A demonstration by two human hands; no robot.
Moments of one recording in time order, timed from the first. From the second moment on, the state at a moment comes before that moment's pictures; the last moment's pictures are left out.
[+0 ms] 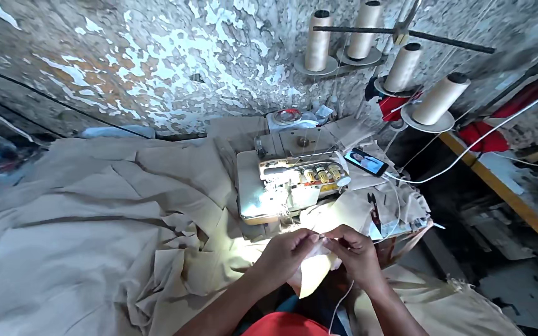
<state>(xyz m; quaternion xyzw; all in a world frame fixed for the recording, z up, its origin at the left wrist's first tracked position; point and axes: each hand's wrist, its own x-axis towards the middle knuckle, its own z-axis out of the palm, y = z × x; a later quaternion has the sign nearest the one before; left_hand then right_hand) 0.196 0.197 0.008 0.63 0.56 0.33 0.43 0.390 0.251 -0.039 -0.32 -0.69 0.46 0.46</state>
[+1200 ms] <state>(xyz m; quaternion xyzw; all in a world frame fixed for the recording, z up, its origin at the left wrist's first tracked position) 0.211 0.179 -0.038 0.69 0.59 0.35 0.22 0.419 0.239 0.001 -0.33 -0.82 0.20 0.43</state>
